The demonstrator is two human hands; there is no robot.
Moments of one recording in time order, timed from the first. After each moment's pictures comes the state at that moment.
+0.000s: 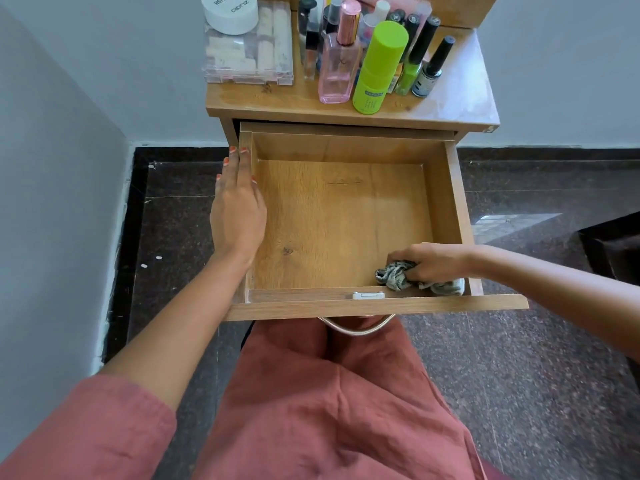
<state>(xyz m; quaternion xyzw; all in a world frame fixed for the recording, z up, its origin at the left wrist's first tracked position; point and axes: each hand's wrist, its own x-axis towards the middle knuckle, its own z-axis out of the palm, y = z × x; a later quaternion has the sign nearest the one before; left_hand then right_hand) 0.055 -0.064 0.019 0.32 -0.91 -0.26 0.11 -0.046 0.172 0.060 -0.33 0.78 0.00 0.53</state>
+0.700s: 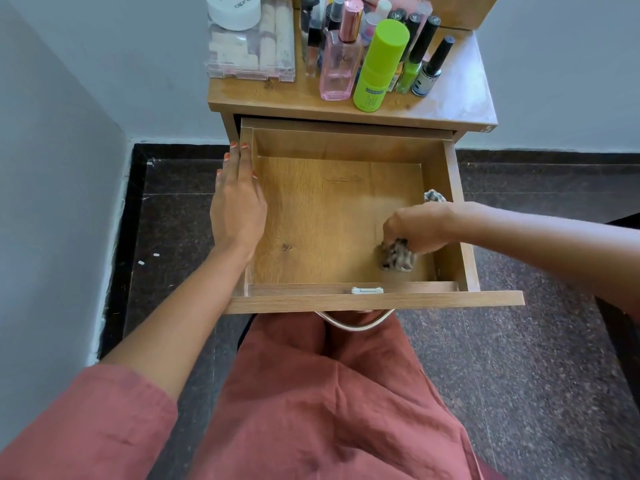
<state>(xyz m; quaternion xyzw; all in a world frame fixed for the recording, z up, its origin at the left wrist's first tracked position) 0.055 -0.064 0.019 0.31 -0.91 -0.25 0.12 -0.062 0.134 0.082 -0.51 0.73 0.27 0.35</state>
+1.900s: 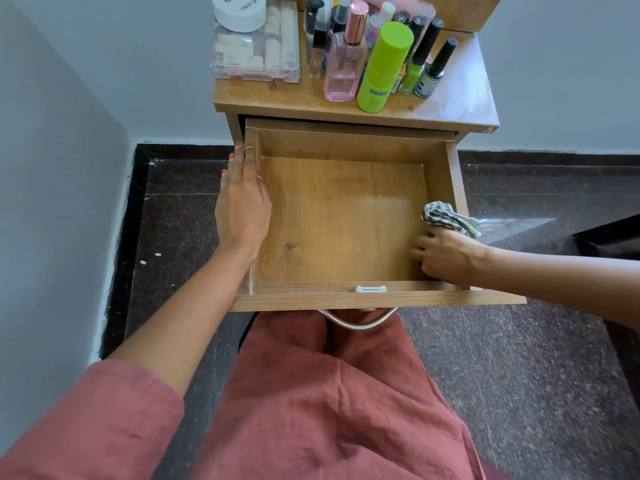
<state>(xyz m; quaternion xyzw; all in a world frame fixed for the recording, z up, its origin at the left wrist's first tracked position) 0.056 -0.063 0.019 0.32 -0.91 -0.26 0.11 -0.047 0.185 0.053 -0.59 0.59 0.51 0.21</state>
